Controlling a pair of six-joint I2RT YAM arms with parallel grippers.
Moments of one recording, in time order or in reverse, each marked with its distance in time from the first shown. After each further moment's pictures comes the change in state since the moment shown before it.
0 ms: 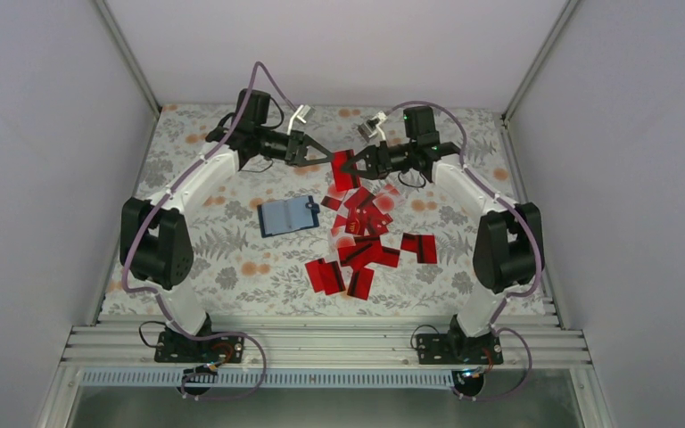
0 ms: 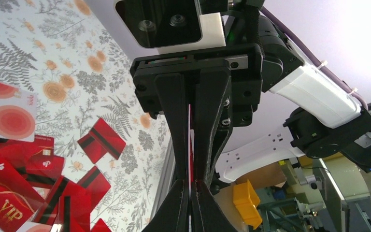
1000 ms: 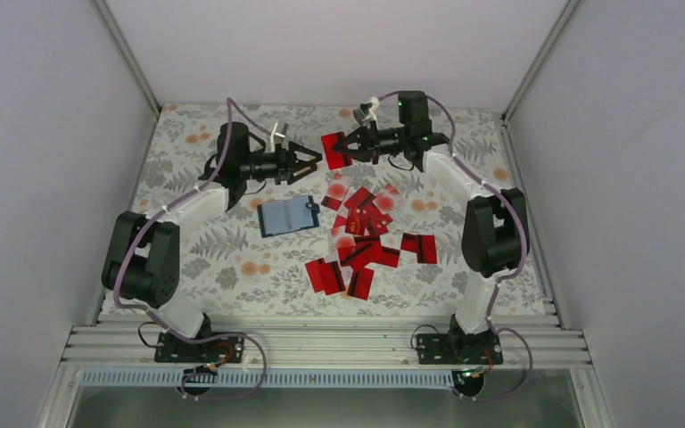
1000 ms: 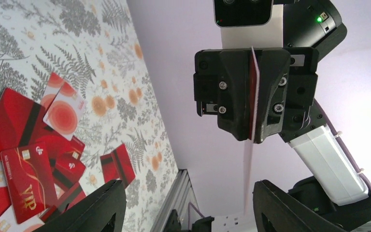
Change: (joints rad) left arm 0.053 -0.145 -0.483 0.701 -0.234 -0.614; right arm 0.005 0.140 0.126 0.217 0.103 0.375
